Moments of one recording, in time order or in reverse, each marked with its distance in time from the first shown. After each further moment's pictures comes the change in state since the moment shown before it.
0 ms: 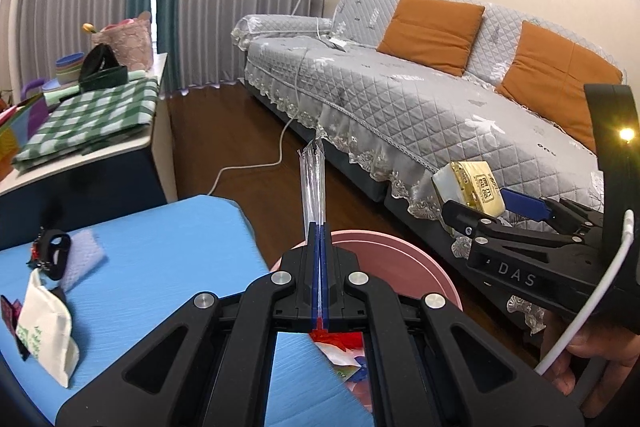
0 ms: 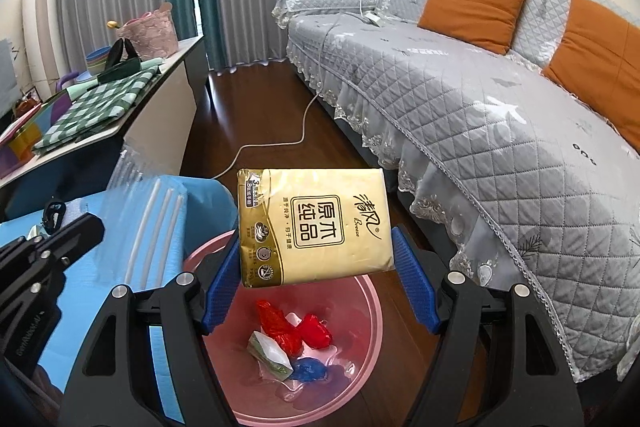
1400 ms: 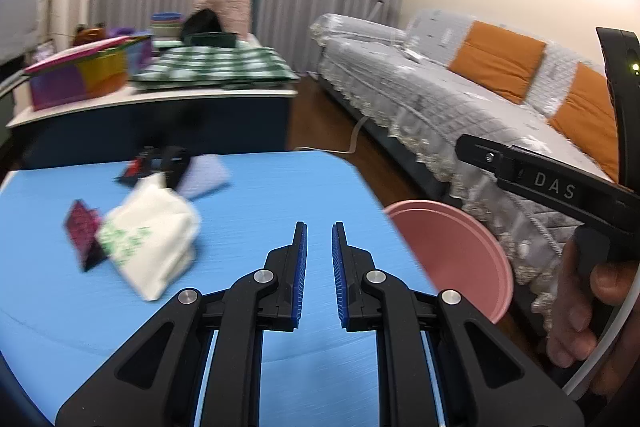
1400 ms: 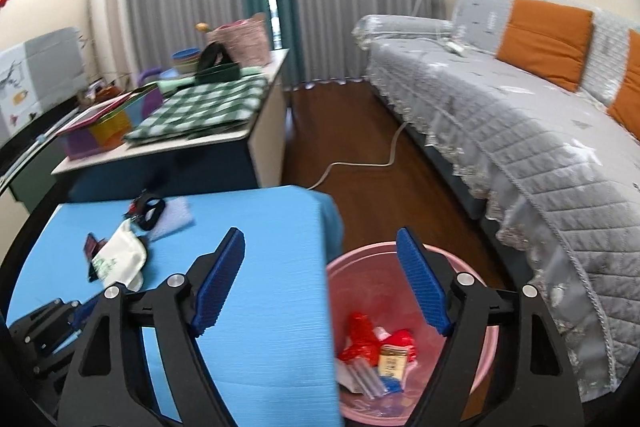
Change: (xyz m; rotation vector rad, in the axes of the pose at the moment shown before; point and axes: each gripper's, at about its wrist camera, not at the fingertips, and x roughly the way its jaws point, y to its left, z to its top) left arm -0.095 0.101 -0.071 -0.188 -0.025 0.196; right arm -0.042 0.118 -0.006 -0.110 -0.075 0.247
